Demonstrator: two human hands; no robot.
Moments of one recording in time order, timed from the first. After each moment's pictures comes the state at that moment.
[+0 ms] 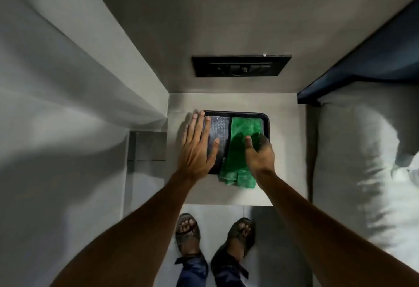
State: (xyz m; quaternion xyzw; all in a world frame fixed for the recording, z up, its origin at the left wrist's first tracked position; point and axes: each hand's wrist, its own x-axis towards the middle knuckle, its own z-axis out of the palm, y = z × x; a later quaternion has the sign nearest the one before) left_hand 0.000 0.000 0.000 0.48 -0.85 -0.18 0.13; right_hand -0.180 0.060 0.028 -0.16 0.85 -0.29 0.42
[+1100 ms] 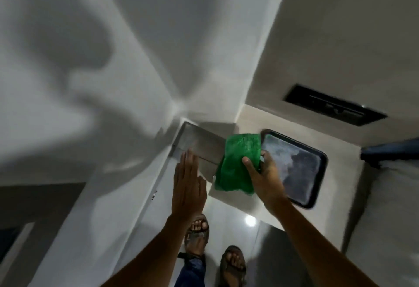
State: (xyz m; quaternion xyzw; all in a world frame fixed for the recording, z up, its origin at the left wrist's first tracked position) left_hand 0.178 0.108 0.026 0.69 -0.66 -0.22 0.21; right_hand -0.044 0.047 0.101 -0.30 0.68 -0.31 0.59
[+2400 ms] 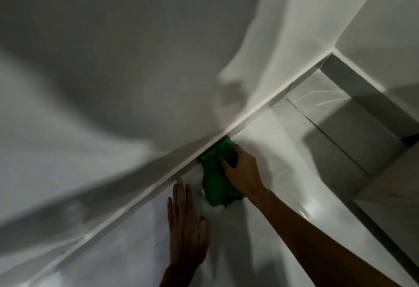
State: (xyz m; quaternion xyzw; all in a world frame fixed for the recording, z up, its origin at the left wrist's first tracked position) left_hand 0.344 0.388 -0.422 0.89 -0.39 -0.16 0.20; right_hand 0.293 0.158 -0.396 -0.72 0.46 -0.06 0.52
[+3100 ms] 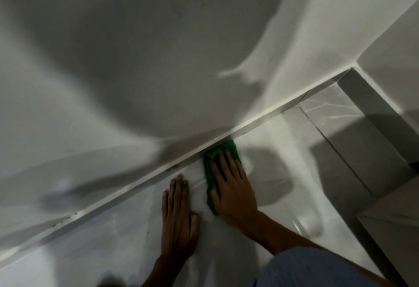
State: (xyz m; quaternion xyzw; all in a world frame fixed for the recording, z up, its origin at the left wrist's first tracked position) left_hand 0.346 0.405 -0.454 0.88 -0.38 -0.14 0.25; right_hand 0.269 0.212 -0.448 -0.95 0.22 -0.04 0.19
